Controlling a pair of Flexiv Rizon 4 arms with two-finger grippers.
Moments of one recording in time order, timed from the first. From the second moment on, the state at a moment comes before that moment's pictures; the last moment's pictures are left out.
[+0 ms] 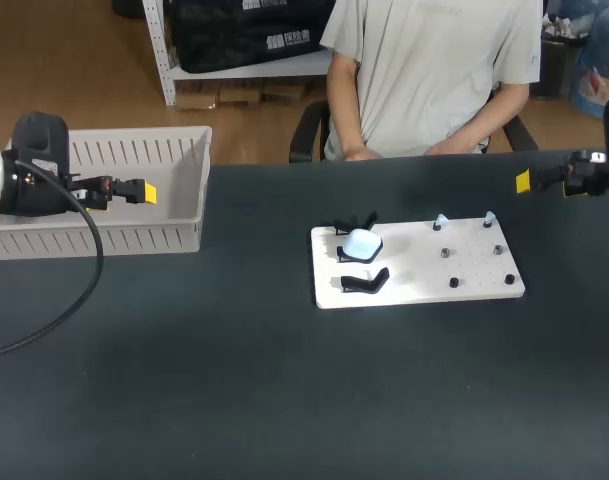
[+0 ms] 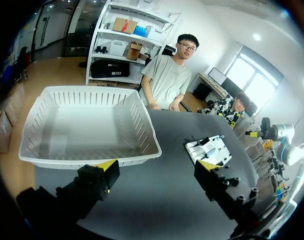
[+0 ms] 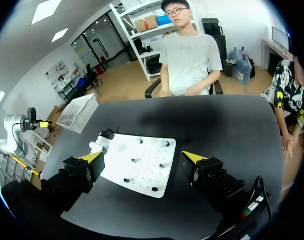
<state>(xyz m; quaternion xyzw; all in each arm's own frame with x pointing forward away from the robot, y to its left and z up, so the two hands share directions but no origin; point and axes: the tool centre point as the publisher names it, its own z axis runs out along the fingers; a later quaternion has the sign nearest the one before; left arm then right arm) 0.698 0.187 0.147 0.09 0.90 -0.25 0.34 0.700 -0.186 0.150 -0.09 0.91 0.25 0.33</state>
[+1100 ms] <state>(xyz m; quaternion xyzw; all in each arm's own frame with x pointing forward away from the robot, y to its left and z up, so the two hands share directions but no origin) 0.696 0.183 0.147 0.10 0.90 -0.25 0.33 0.700 -0.186 0.150 -0.09 0.91 0.25 0.33</state>
